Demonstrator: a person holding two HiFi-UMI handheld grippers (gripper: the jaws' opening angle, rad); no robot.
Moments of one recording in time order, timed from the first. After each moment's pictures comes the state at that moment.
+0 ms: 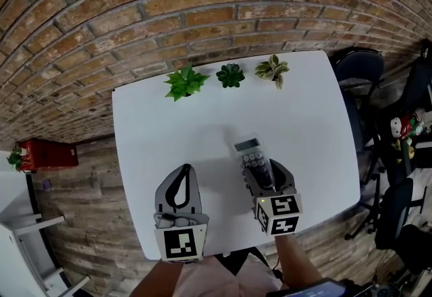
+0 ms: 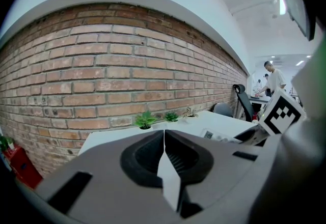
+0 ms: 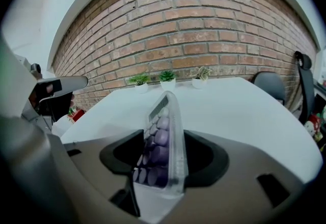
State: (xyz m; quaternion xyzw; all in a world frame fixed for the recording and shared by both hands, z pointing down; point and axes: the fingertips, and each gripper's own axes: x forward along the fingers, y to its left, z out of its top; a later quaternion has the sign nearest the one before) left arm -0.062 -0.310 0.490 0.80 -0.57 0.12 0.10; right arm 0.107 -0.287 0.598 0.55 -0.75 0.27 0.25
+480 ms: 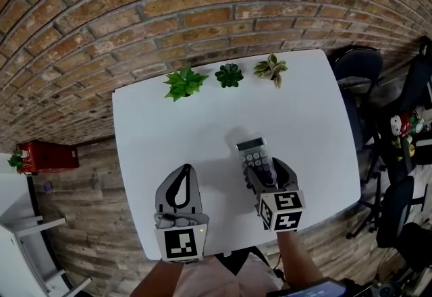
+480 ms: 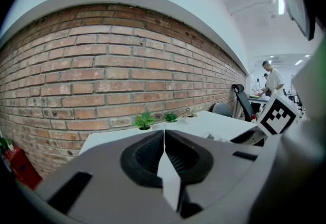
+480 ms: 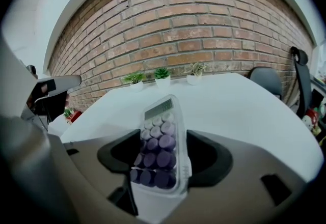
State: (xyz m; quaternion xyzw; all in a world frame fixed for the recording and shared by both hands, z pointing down) left arm -0.061 -0.308 0.487 0.81 -0.57 0.12 0.09; right arm 0.119 -0.285 0.605 0.56 -0.73 0.29 0.25
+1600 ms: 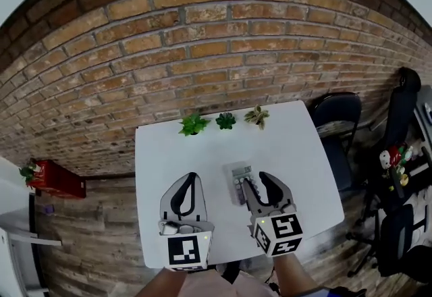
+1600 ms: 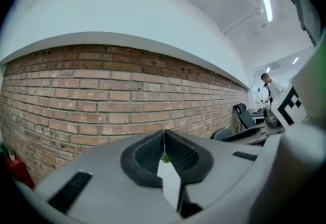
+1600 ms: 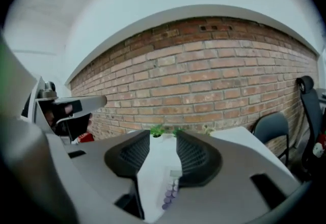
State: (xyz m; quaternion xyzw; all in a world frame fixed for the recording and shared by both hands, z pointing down) left arm -0.040 -0.276 0.347 0.80 -0.59 0.03 0.01; right arm 0.097 -0.273 0.415 0.55 -0.81 0.14 0.11
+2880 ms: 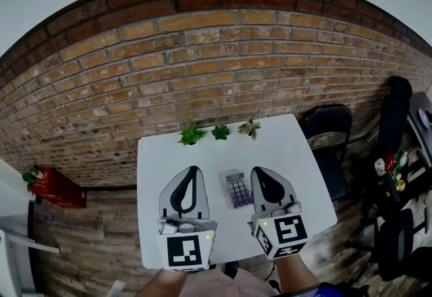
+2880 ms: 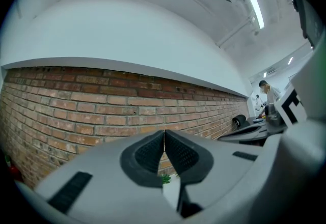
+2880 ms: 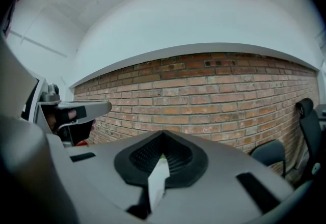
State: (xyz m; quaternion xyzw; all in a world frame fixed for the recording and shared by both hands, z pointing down) left arm -0.019 -0.248 0.263 0.80 -0.59 -0.03 -0.05; right arm 0.110 -0.253 0.312 0.57 -0.82 0.04 0.05
